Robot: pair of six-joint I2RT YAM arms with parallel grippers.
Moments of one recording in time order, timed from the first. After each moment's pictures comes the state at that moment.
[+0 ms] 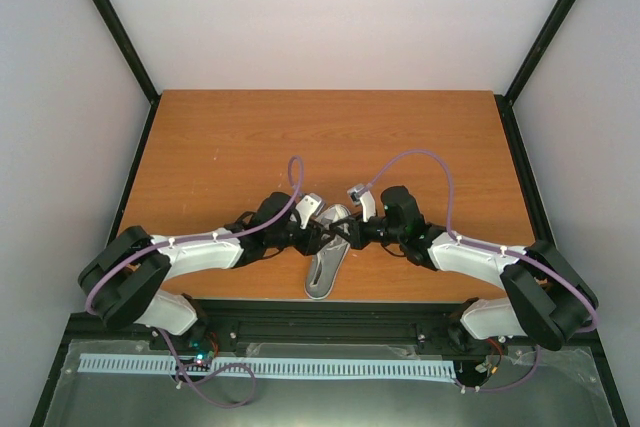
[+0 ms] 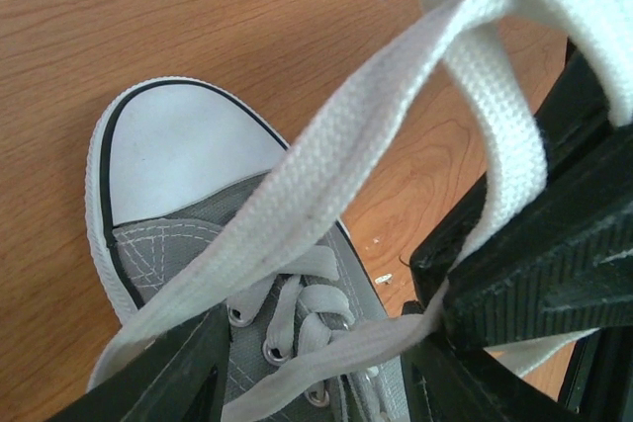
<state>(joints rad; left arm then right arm) -0.79 1.42 0.57 0.22 0.29 -0.31 0.67 1.33 0.50 0.31 -0.56 0.41</state>
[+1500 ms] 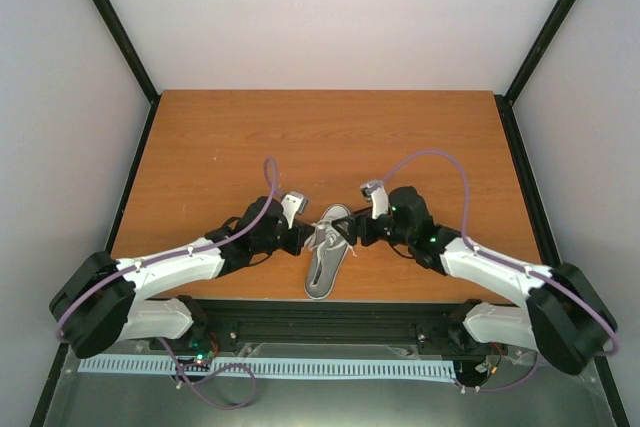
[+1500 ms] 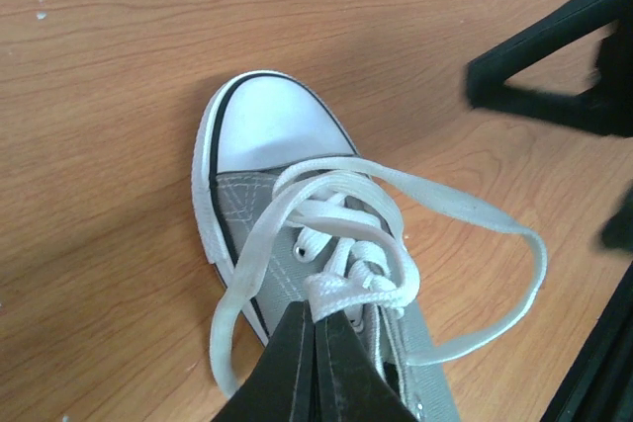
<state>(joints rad) -0.80 1.22 0.52 0.07 0.14 -0.45 0.66 1.18 0.51 0.15 -0.36 0.41</state>
